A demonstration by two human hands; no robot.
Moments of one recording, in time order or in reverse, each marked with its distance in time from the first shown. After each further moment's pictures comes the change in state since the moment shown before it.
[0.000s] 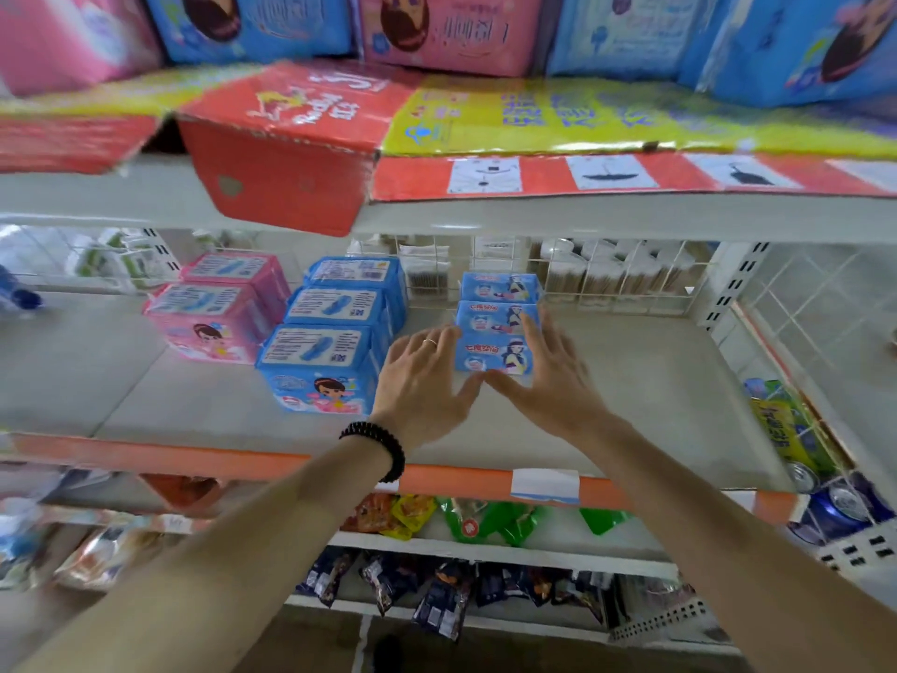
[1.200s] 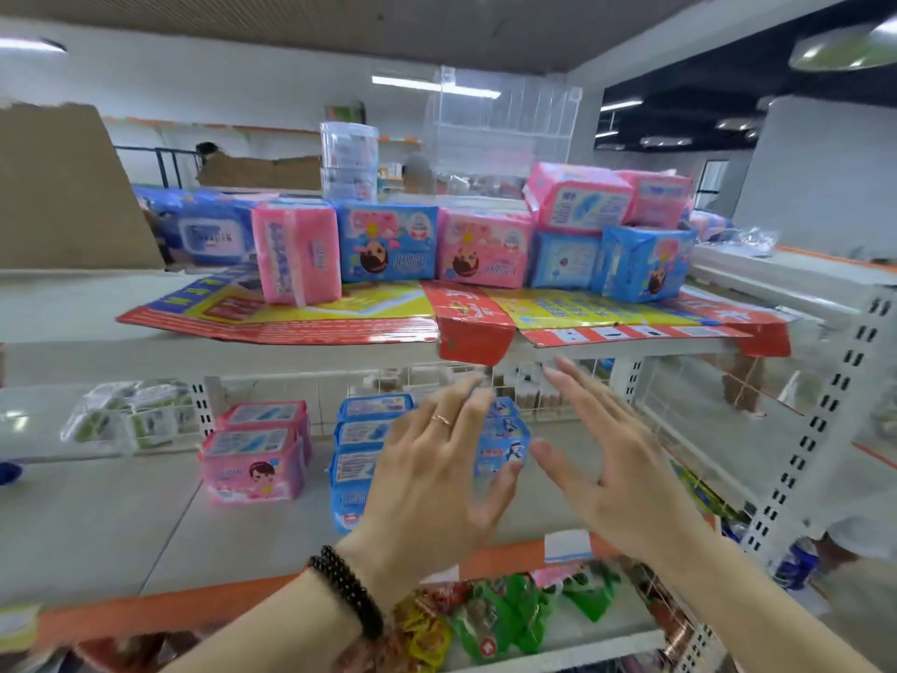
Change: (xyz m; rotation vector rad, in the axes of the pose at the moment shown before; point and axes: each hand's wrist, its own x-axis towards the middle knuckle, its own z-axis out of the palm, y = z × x) left_hand -0.133 -0.033 -0.222 -0.223 0.444 0.476; right_hand -0.179 -0.227 -0.098 -0.044 0.613 -0.282
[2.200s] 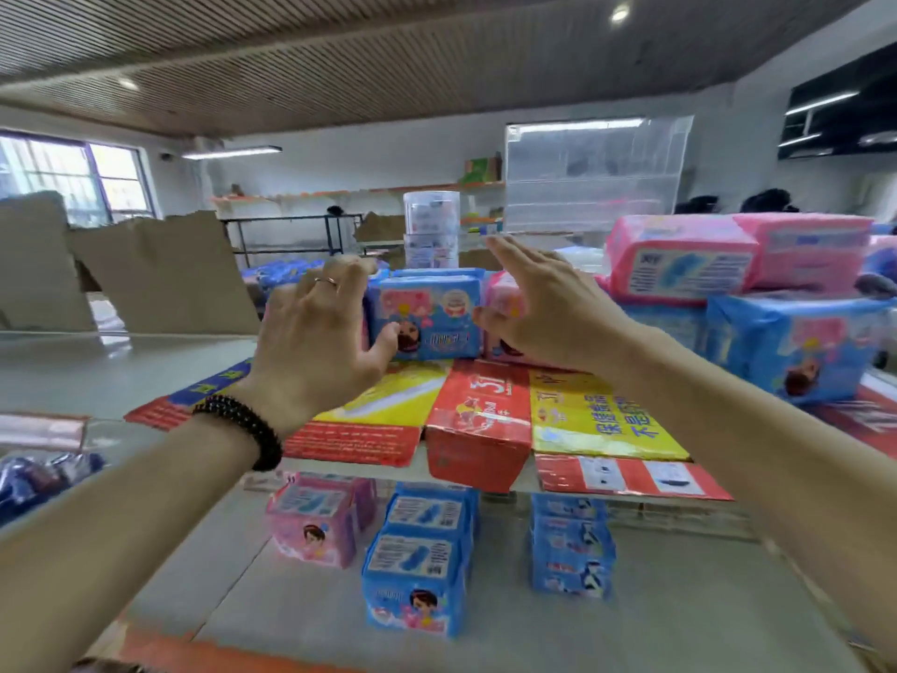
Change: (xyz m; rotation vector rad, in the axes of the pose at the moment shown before) left_hand 0.177 -0.081 -0.073 0.677 0.038 -0.304; right_hand 0.269 0.038 -0.003 -0.063 -0.179 -0.278
